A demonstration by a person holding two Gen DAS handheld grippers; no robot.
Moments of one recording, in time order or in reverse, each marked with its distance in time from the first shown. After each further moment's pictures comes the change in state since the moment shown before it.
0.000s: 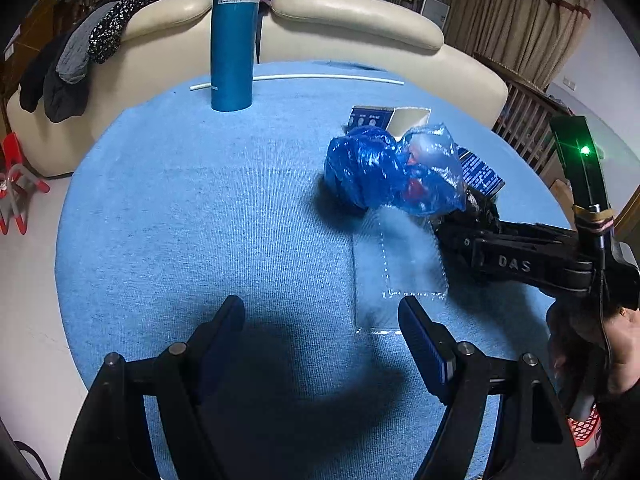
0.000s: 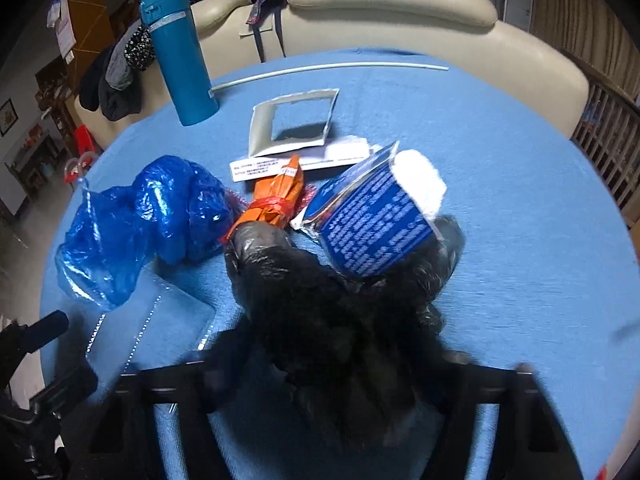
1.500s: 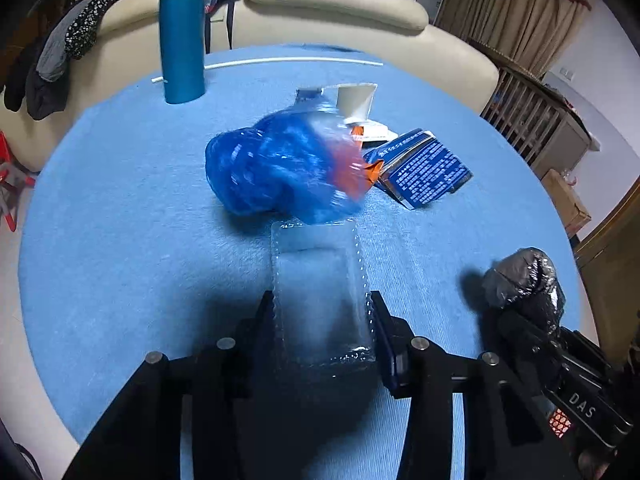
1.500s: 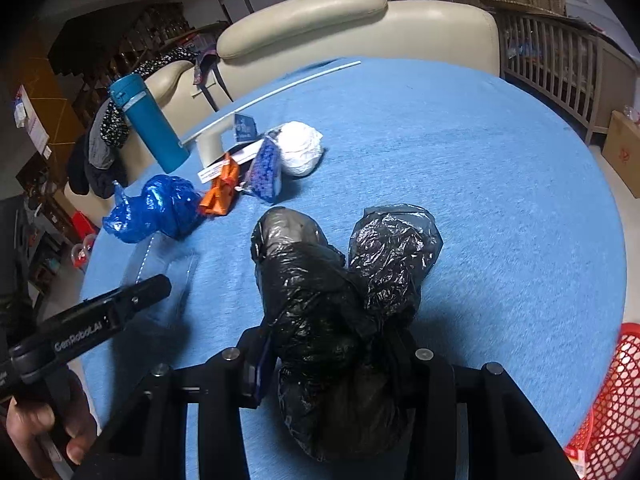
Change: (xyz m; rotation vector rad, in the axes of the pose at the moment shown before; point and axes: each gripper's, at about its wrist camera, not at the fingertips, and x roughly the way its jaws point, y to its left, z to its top) left arm 0.016 -0.053 0.010 -0.001 0.052 -0.034; right arm -0.088 -0.055 -0.106 0.308 -0.123 0.035
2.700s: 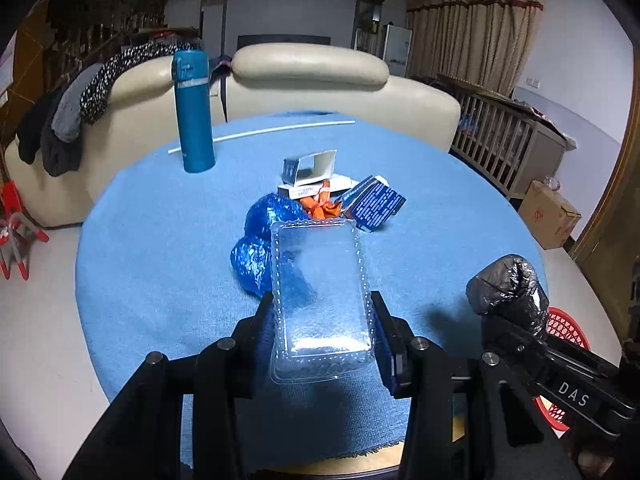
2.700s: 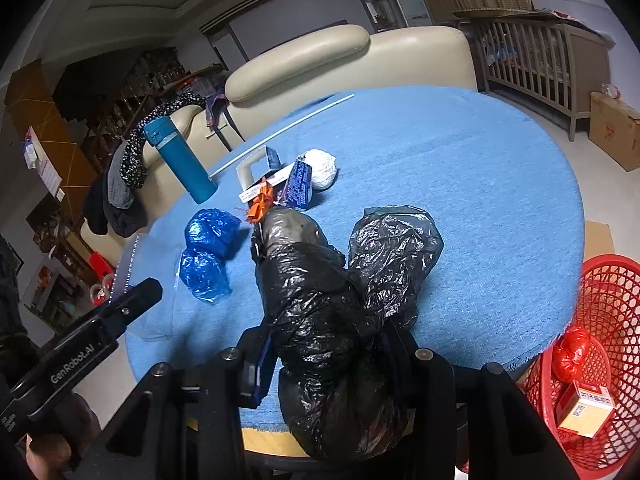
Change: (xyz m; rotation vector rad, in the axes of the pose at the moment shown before) left arm -0.086 -0.022 -0.043 0.114 -0.217 0.016; right arm -0.074 0.015 -0.047 0.104 -0.135 0.045
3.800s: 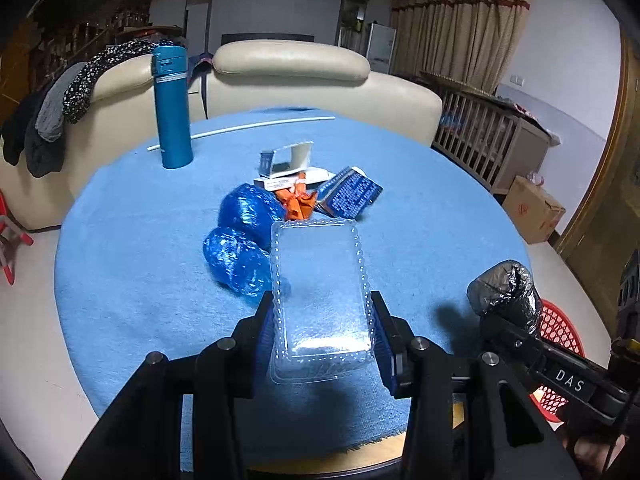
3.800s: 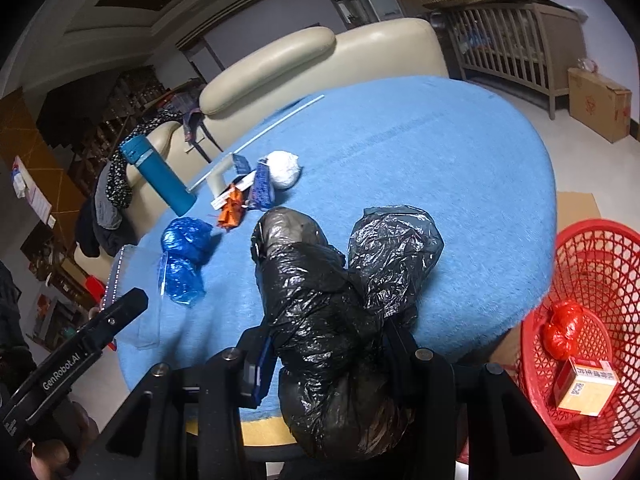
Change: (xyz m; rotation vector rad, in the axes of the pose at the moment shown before) left arm 0.006 -0.008 -0.009 0.002 0.004 -0.061; right arm -0.006 -0.031 -0.013 0.089 -0.010 -0.023
